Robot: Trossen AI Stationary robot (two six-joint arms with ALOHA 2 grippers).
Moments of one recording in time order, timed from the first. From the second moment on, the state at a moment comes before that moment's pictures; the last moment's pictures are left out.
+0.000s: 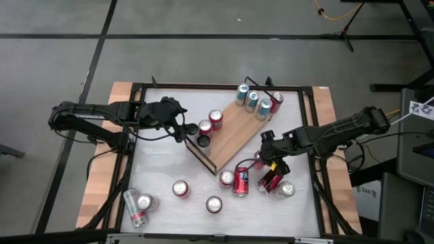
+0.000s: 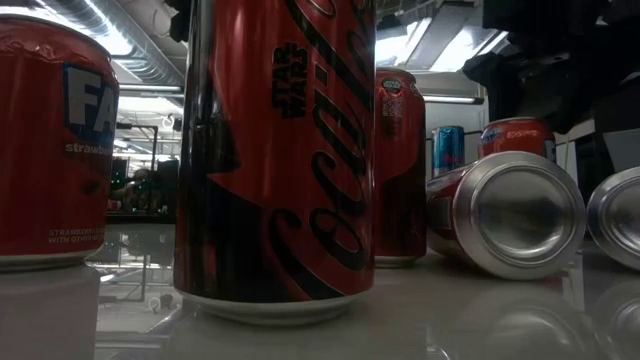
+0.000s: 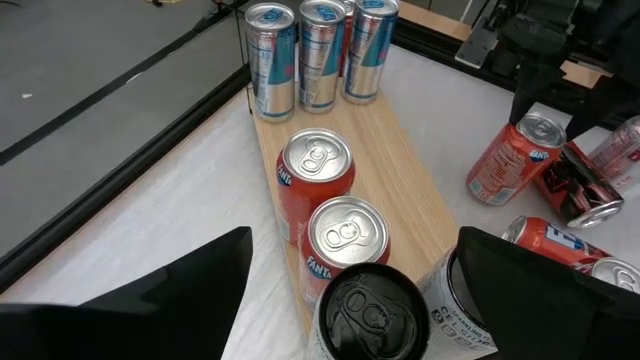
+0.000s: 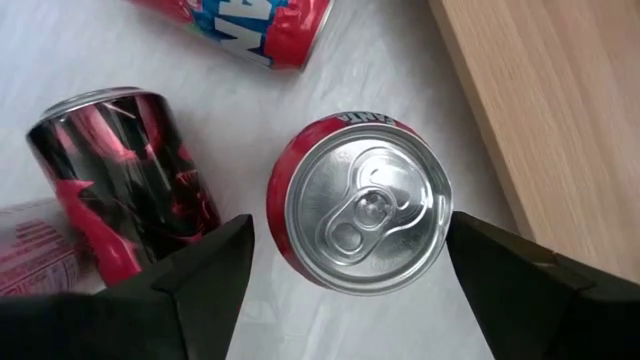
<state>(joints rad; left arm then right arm) -0.01 1.11 1.10 -0.64 -0.41 -0.42 0.27 1.29 0.99 -0.91 0.07 -0.16</state>
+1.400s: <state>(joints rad) -0.01 1.11 1.10 -0.64 -0.41 -0.41 0.26 1.37 1.19 -0.81 0.23 0.24</state>
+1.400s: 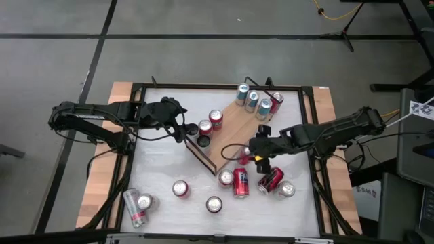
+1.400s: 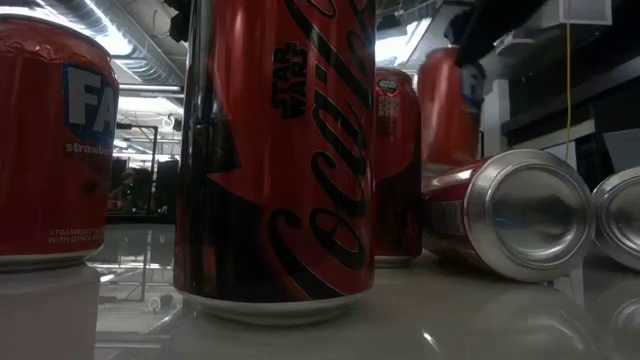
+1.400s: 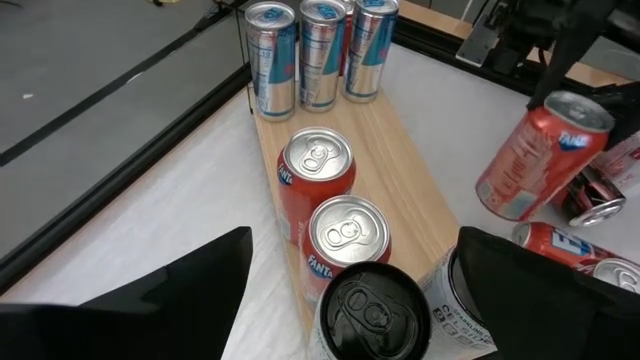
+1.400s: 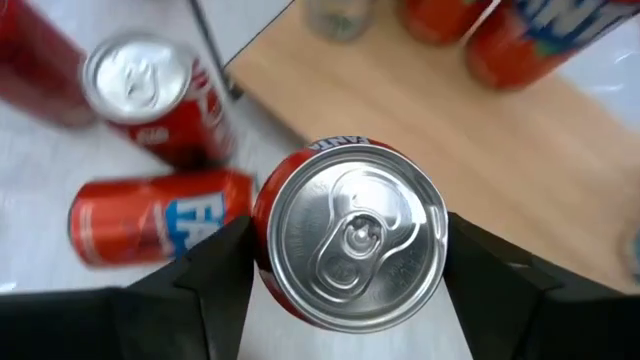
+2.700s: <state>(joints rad) -0.01 1.11 1.10 -0.64 -0.41 -0.41 0.04 1.59 1.22 -0.39 0.14 0.12</state>
